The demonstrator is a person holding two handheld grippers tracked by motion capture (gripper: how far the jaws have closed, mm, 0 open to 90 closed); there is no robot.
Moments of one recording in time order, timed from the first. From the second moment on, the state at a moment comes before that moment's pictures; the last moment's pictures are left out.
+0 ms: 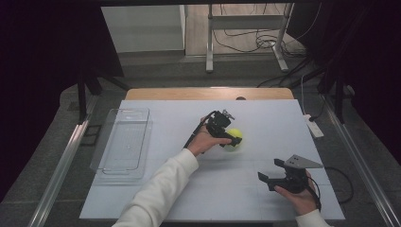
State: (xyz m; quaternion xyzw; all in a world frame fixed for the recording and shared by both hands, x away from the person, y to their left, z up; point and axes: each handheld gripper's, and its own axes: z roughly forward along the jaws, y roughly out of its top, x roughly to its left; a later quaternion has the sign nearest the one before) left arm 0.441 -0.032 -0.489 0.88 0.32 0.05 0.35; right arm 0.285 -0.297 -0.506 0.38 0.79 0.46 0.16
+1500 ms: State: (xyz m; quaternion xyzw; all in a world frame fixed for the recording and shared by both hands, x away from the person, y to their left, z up) left arm 0.438 -0.041 -0.497 0.89 0.31 0.06 0.33; right arm 0.284 -0.299 -0.506 0.38 0.79 0.46 0.16
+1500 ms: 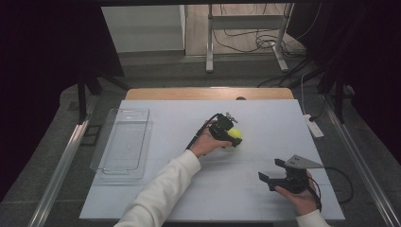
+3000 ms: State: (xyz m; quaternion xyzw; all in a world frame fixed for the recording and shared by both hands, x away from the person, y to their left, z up) left arm 0.413 -0.001 -0.476 0.88 0.30 0.06 0.38; right arm 0.284 -0.297 -0.506 0.38 0.79 0.45 0.17
